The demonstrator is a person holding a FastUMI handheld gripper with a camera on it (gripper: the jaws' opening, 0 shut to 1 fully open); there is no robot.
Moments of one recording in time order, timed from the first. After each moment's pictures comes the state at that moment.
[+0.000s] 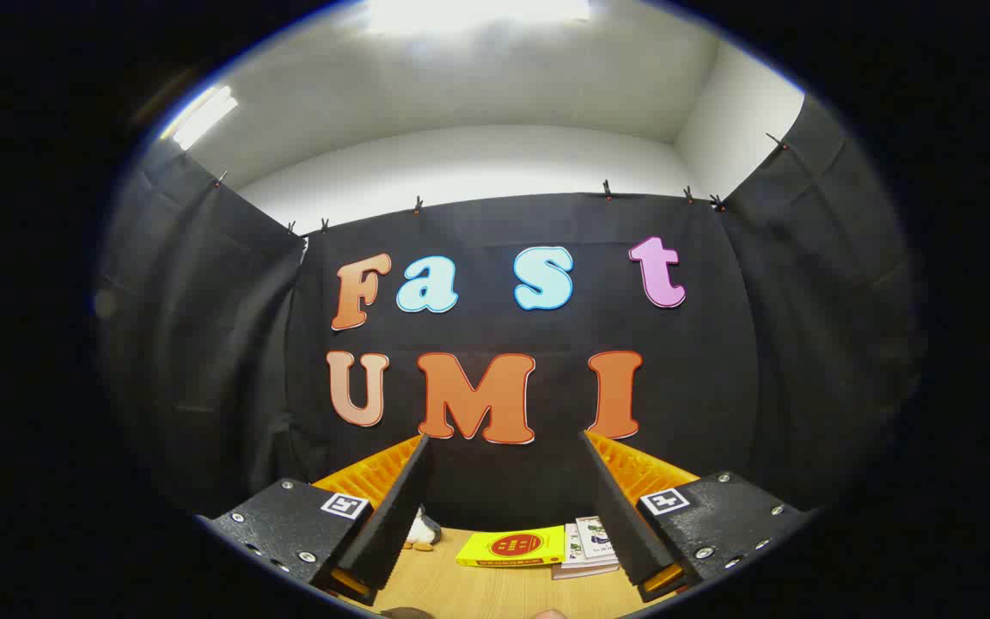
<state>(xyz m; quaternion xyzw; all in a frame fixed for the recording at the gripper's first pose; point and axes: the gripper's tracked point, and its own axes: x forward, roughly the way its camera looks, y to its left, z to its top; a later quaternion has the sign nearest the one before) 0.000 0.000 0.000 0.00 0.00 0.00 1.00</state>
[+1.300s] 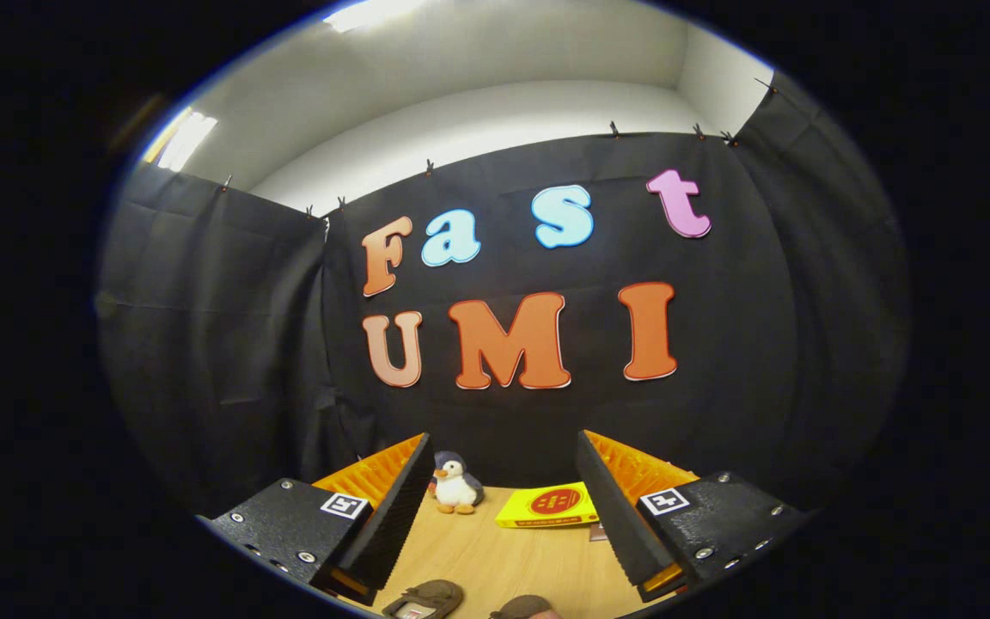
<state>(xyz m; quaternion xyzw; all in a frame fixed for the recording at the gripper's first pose) -0.025 0.010 -0.073 0.06 0.11 0.08 0.99</state>
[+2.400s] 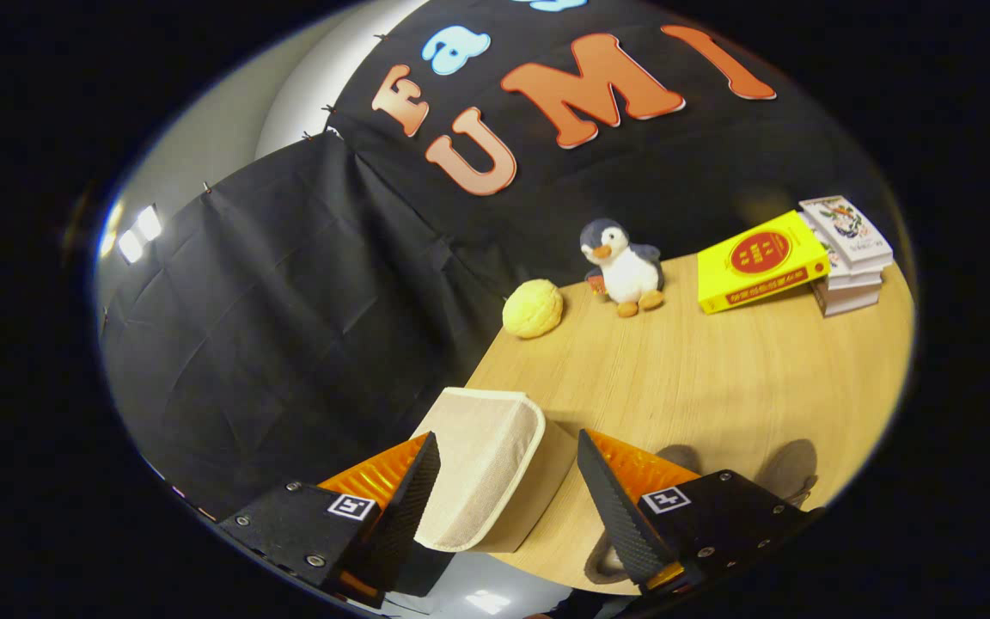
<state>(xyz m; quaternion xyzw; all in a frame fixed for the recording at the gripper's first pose) -0.098 0.233 -0.280 0.26 0.44 0.27 0.81</state>
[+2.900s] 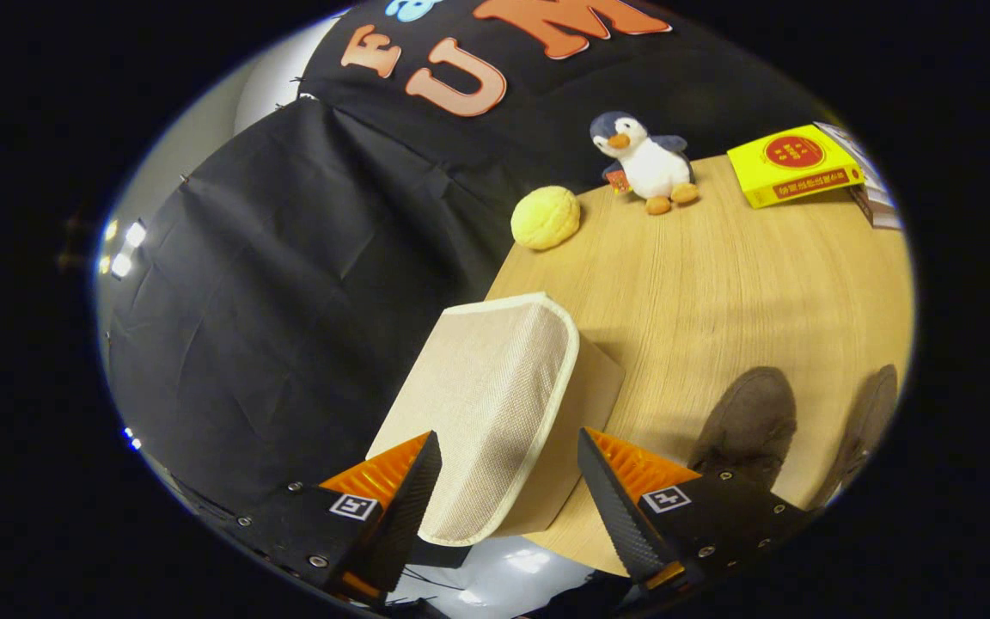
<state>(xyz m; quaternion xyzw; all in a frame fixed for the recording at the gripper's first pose) -0.143 0.307 -0.355 0.28 0.54 0.30 0.73</state>
